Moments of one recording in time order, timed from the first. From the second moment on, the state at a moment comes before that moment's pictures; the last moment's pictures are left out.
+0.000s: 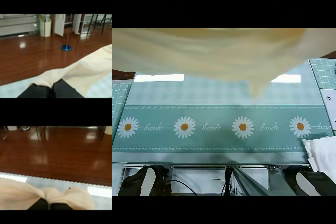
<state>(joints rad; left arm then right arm) 0.44 -0.60 1.79 0.69 -1.40 -1.31 -0.08 -0.89 2.07 -1.28 1.50 1.56</state>
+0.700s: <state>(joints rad) 0.44 -0.65 2.04 0.80 -1.82 -1.54 -0.07 -0.78 2.15 -1.51 1.84 1.59</state>
